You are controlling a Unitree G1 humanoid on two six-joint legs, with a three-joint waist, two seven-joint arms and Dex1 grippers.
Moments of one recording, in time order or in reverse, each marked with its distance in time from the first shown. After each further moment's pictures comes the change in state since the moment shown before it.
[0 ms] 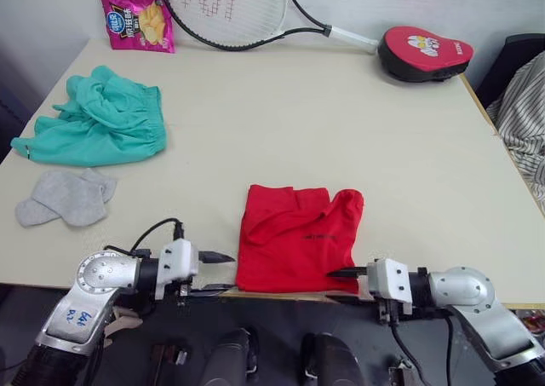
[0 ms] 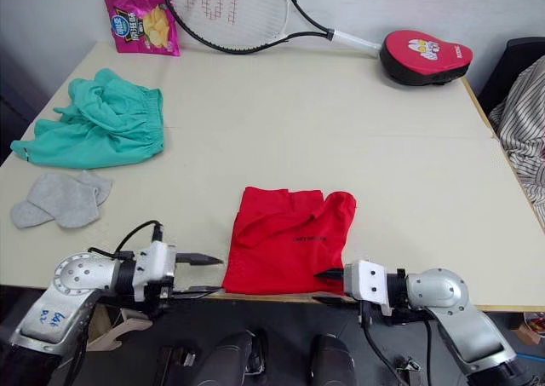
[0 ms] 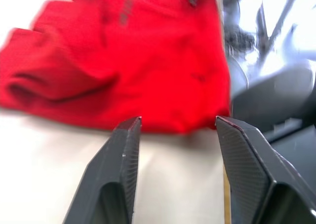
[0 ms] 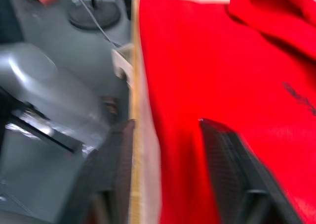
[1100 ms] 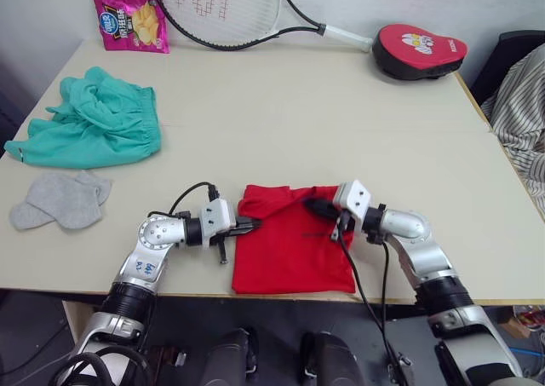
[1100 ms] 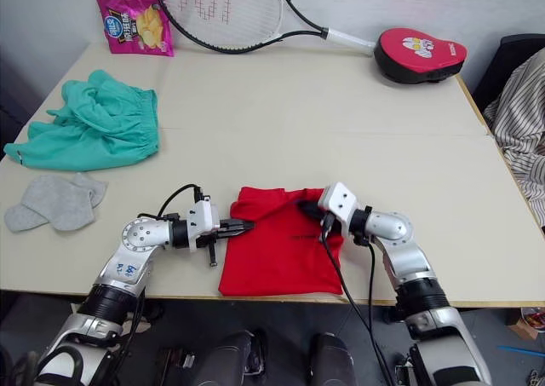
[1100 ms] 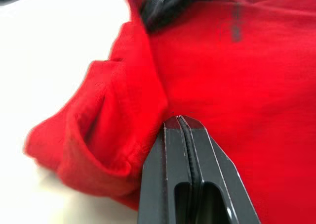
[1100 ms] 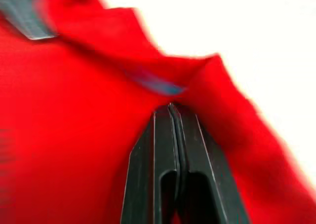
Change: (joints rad) left arm -0.432 -0.319 -0.158 0.599 0.340 -0.373 0.226; right arm -0.589 0.439 0.003 0.779 -0.289 -0.239 -0.404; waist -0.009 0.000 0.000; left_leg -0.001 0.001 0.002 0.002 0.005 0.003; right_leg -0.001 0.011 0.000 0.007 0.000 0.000
